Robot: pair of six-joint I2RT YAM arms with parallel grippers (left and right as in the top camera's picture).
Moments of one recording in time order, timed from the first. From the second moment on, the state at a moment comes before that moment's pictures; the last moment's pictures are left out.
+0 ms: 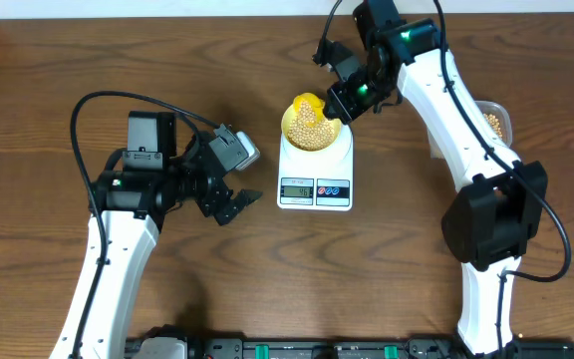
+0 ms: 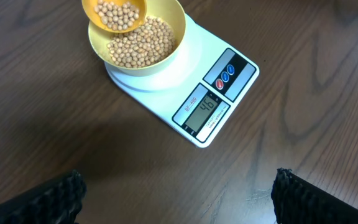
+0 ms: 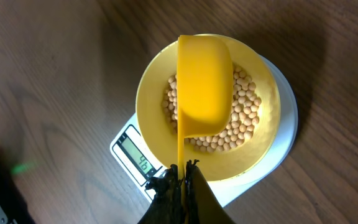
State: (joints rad) left arm -0.07 1.26 1.04 -0.83 0.59 0.78; right arm 0.36 2.17 2.10 -1.21 -0.47 -0.28
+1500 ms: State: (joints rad) left arm -0.07 1.26 1.04 -0.83 0.59 0.78; right arm 0.38 2.17 2.10 -1.21 -0.42 -0.35
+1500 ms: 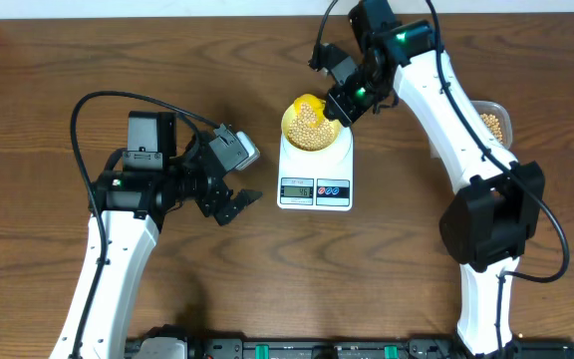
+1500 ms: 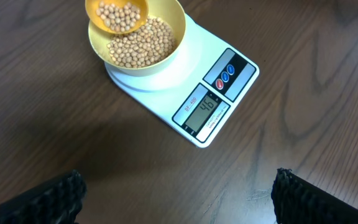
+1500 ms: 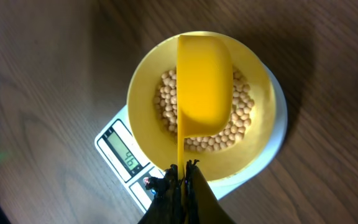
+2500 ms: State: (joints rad) left arm -0.07 1.26 1.04 -0.83 0.59 0.78; right arm 0.40 2.17 2.10 -1.21 -0.37 -0.36
